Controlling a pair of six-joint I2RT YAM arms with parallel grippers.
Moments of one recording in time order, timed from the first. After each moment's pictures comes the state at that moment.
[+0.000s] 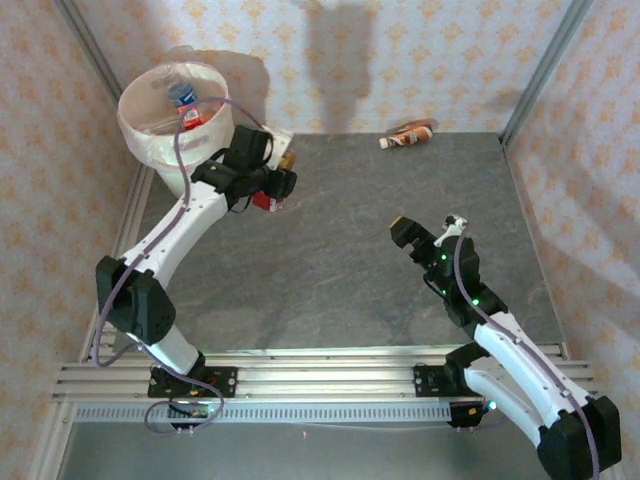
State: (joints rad) left arm -0.35 1.61 1.54 -0.68 0.01 0.01; right arm 0.40 0.77 0.46 0.02 0.02 0.87
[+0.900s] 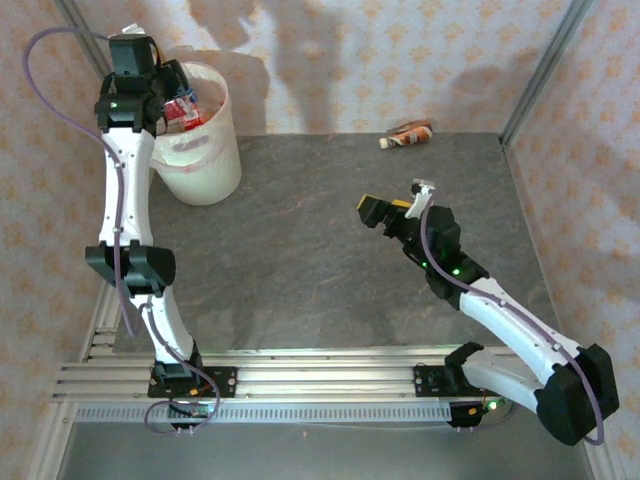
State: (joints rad) left arm 0.13 1.97 2.41 -0.88 -0.15 -0.29; right arm 0.51 1.00 0.69 0.13 0.01 0.63
